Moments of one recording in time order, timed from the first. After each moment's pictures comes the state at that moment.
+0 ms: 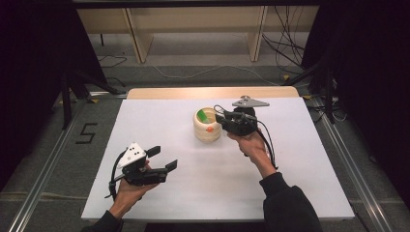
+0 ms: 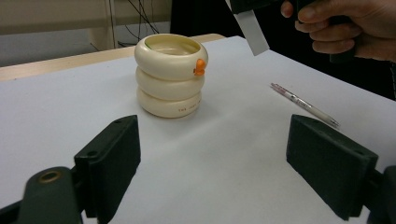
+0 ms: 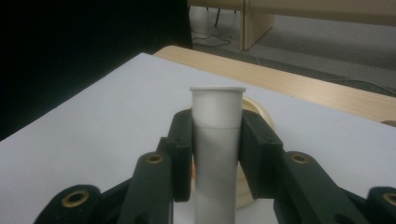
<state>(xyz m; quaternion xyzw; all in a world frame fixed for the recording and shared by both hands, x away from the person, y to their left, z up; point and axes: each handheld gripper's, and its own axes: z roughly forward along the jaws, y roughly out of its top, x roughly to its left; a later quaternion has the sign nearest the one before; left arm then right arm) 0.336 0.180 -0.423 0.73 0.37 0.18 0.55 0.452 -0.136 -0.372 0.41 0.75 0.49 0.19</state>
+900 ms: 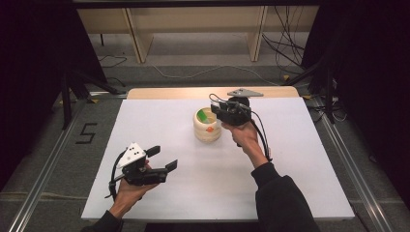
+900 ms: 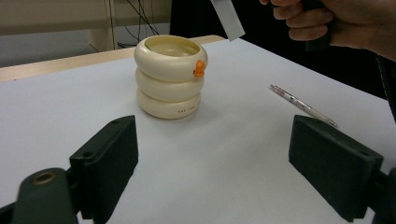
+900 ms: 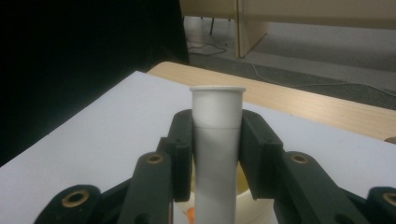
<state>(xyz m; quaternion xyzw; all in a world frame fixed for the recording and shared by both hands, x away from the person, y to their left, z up) 0.336 0.180 -0.423 0.72 0.37 0.18 0.56 0.478 -0.120 -0.363 0.43 0.73 0.50 0.19</state>
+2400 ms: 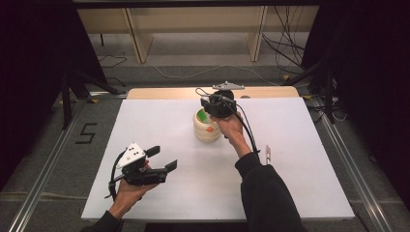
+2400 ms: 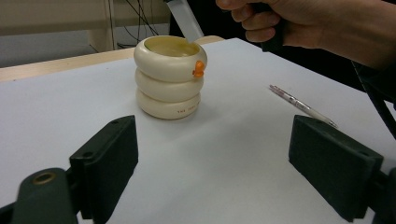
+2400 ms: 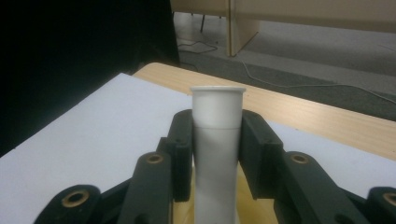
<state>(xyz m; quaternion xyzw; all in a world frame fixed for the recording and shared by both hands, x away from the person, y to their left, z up) 0.335 0.180 -0.422 0.72 0.37 0.18 0.56 0.513 -0.084 -0.375 0.43 0.73 0.48 0.21</state>
